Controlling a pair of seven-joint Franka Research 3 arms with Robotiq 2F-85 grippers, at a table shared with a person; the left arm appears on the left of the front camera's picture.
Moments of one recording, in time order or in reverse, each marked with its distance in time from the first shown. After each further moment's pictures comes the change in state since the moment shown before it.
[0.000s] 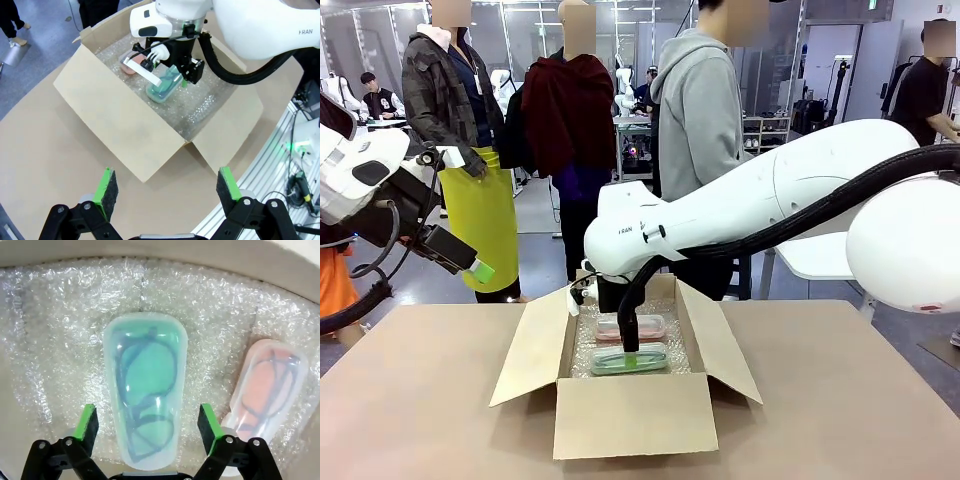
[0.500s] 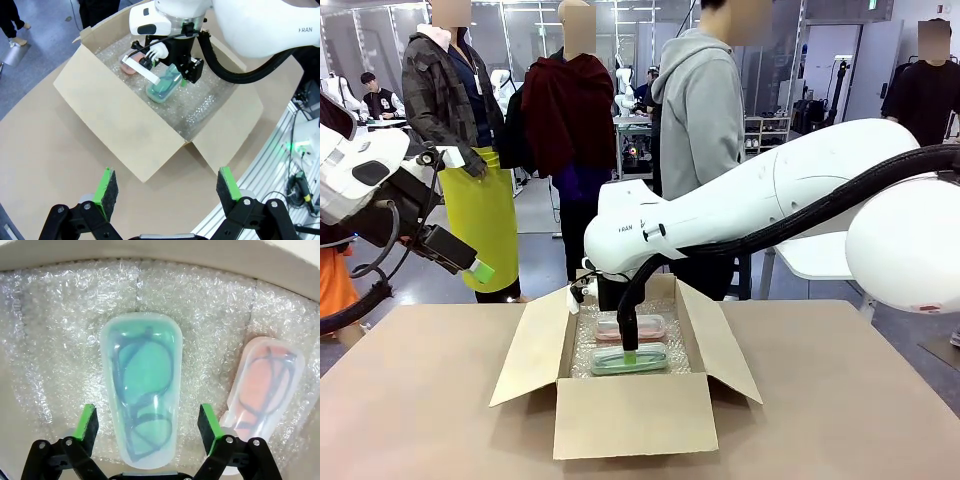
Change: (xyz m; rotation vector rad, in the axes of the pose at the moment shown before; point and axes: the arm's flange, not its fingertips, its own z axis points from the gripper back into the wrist) left arm 0.000 0.000 0.000 0.000 0.000 0.000; right arm 0.000 -0.002 0.000 0.002 -0.002 -0.011
